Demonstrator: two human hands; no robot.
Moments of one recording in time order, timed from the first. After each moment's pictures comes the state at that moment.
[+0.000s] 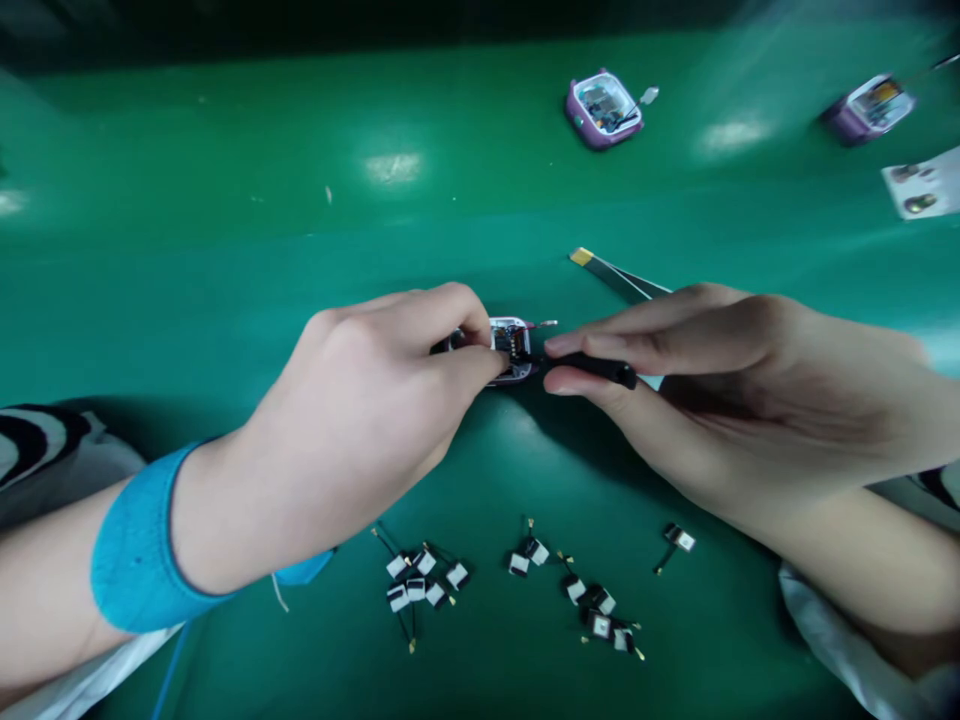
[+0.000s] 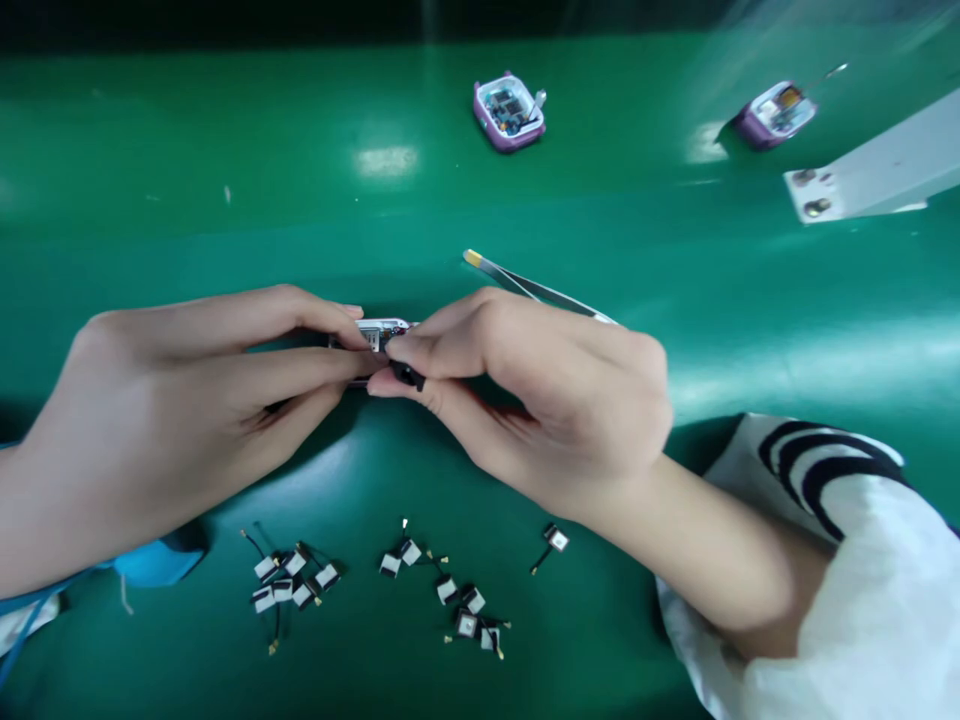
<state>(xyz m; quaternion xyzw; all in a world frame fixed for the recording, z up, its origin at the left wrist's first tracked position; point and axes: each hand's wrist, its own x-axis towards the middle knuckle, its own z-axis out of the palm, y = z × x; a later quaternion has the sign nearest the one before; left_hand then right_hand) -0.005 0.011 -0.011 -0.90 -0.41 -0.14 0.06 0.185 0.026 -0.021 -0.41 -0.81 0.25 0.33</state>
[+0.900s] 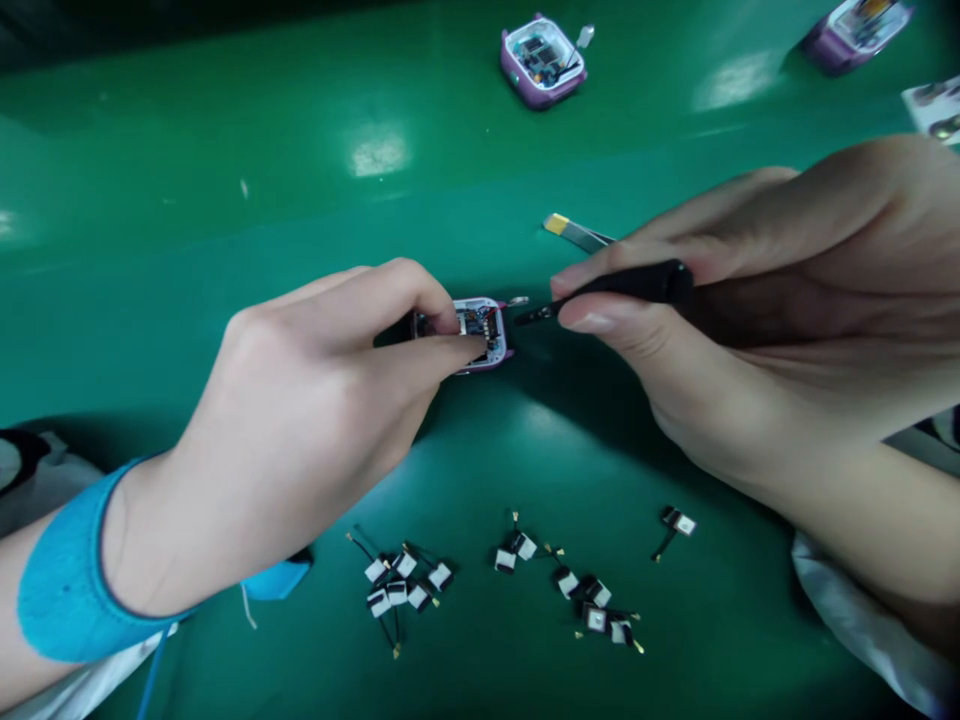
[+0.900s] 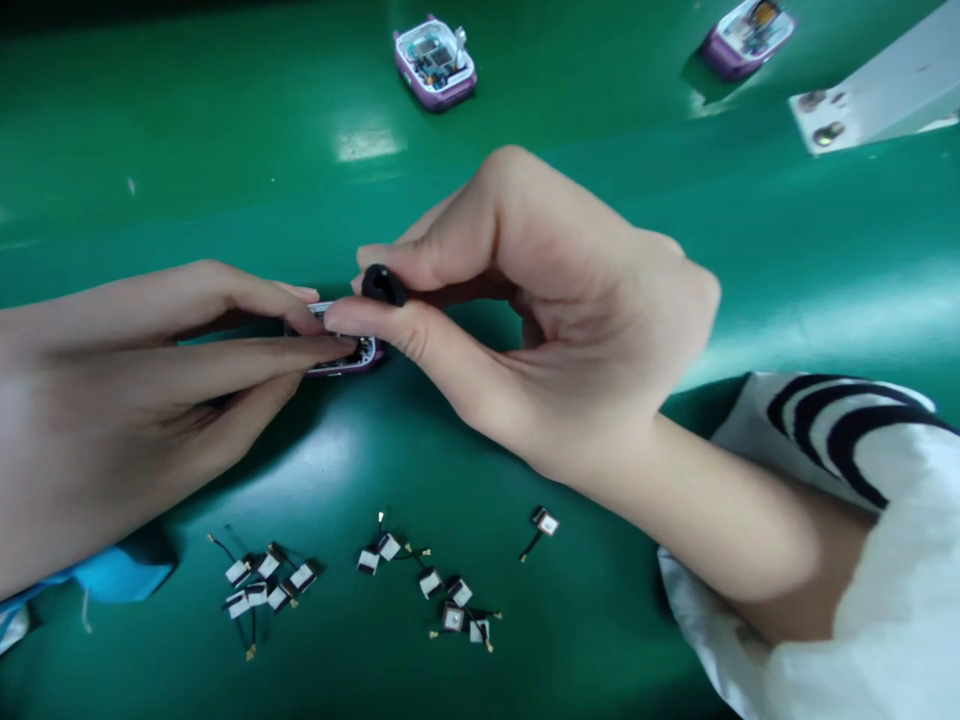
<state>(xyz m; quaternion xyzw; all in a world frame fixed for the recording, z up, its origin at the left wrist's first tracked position) 0.002 0.009 -0.013 -0.89 -0.43 -0.15 0.02 0.190 0.026 -0.026 -0.53 -0.73 0.22 0.38</state>
